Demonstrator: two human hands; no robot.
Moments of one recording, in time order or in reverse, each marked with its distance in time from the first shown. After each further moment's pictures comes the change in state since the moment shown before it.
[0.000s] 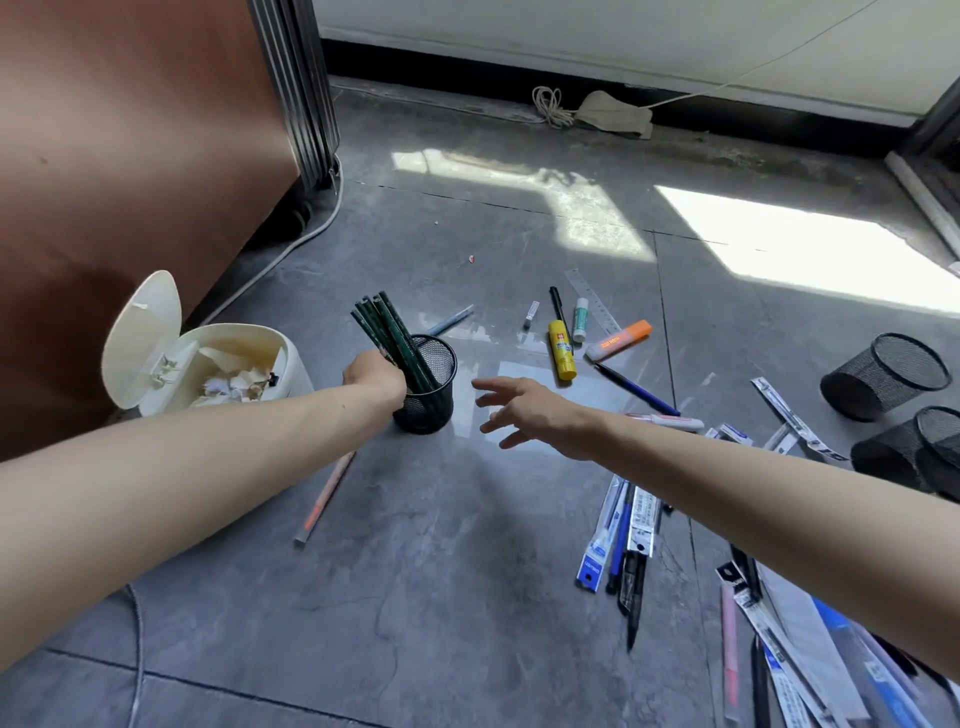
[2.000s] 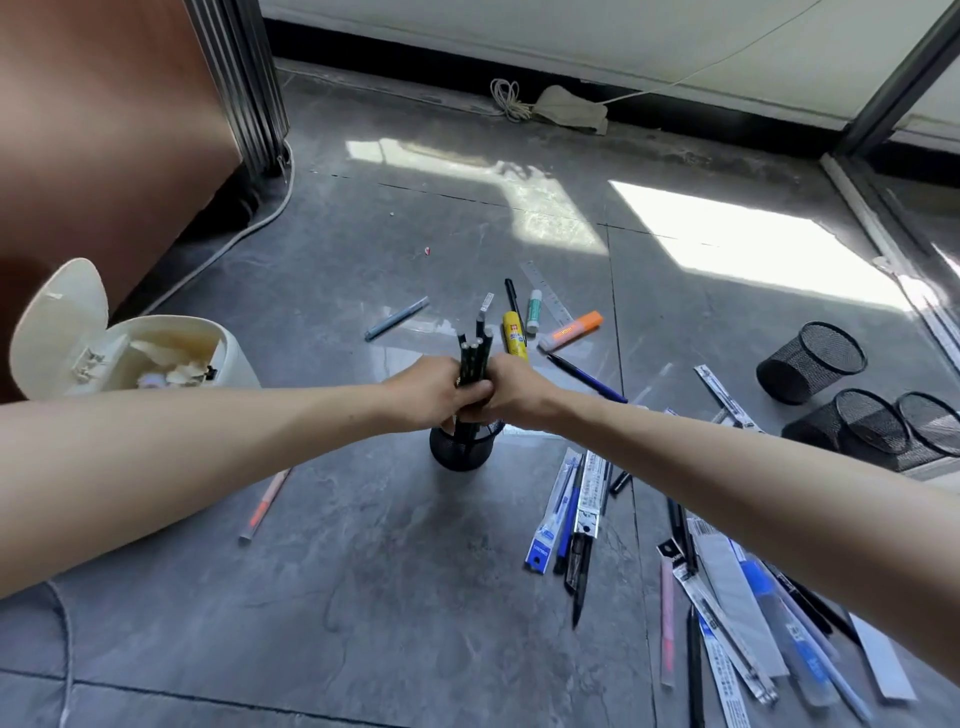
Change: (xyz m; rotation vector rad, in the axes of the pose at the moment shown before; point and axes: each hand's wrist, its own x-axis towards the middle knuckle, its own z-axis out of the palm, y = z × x) left_hand -0.068 0.033 0.036 0.342 -0.580 0.689; right_hand -0.018 0.001 -0.029 -0.474 0.153 -0.232
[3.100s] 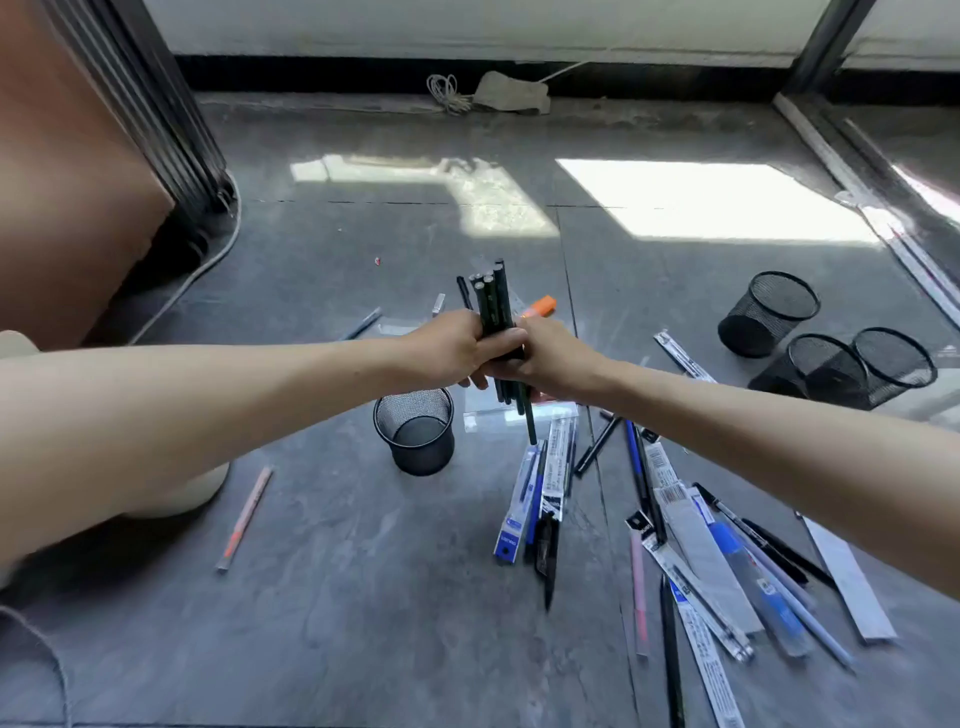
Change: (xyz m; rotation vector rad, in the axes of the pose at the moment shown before) left_hand 0.021 0.102 0.009 -0.005 -0.098 0.183; right_hand -0.065 0.035 -0.074 0.126 0.158 -0.128
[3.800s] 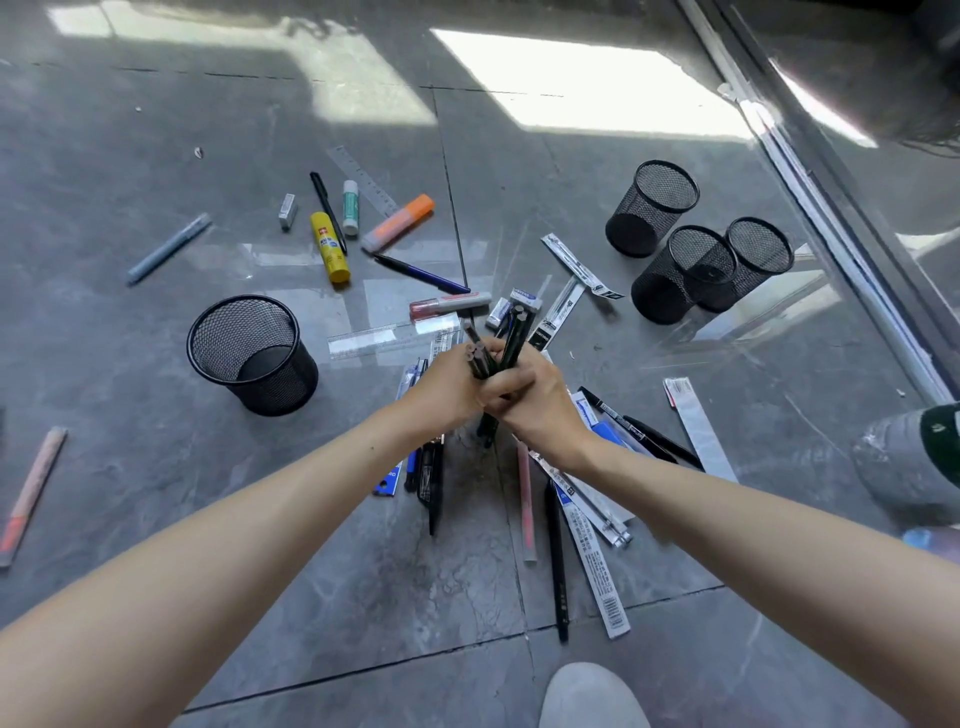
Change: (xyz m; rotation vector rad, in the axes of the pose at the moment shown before) left_hand 0.035 -0.012 0.184 -0.384 -0.042 0.106; right_hand -0.122 0.122 0.054 0.119 0.471 0.305
